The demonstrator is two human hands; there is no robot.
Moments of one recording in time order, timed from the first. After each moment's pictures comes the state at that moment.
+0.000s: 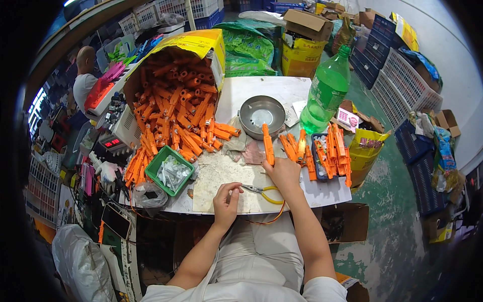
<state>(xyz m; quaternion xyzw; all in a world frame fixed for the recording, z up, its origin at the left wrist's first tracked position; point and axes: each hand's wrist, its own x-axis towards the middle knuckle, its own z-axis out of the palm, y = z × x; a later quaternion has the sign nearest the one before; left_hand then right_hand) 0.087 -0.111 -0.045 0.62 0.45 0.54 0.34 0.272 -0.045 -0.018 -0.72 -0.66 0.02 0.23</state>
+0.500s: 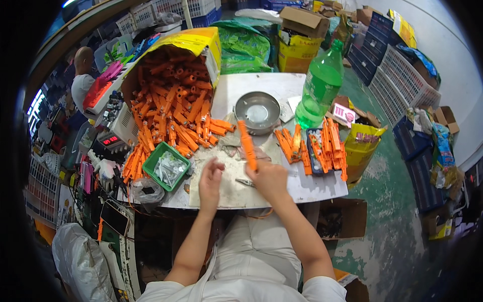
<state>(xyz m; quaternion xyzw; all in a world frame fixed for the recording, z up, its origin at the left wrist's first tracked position) 0.076 -0.085 -0.030 0.50 0.40 0.63 0.43 0.240 -0.079 -0.004 -0.63 -0.70 0.00 0.34</state>
